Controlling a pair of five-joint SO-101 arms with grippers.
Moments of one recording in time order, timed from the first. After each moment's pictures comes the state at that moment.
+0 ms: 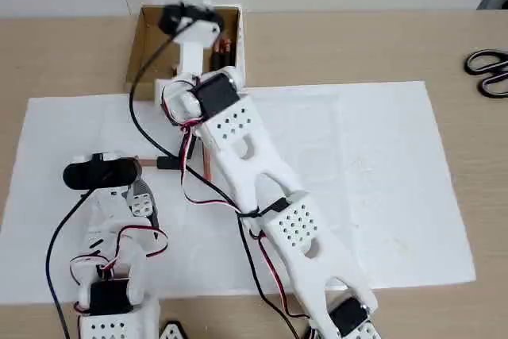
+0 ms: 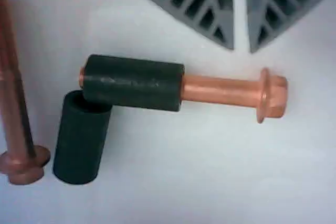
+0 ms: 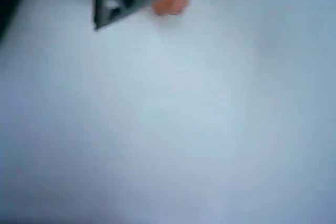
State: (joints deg) left arm -8.9 -102.6 96.5 49.4 7.0; right arm -40.8 57.6 -86.4 95.7 -38.5
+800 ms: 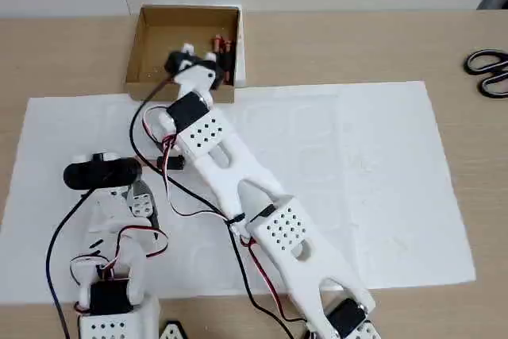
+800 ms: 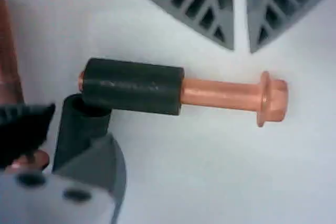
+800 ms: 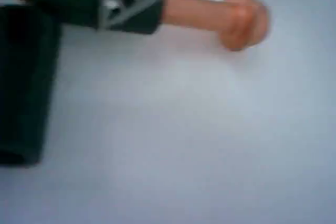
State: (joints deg) left arm -8.9 -102.6 96.5 49.7 7.0; right arm -44.7 62.2 -76.5 95.7 -51.9
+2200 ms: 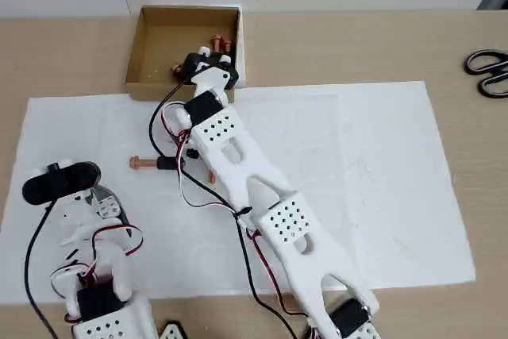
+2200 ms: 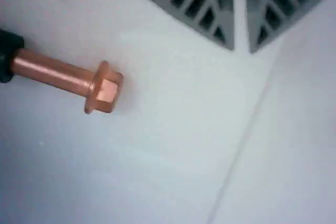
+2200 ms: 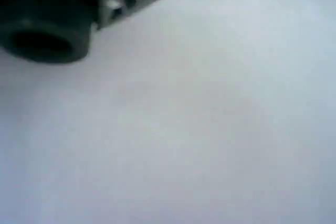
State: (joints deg) left arm -23.8 -102.6 96.5 49.9 7.0; right arm -40.2 69.9 -78.4 91.7 -48.9
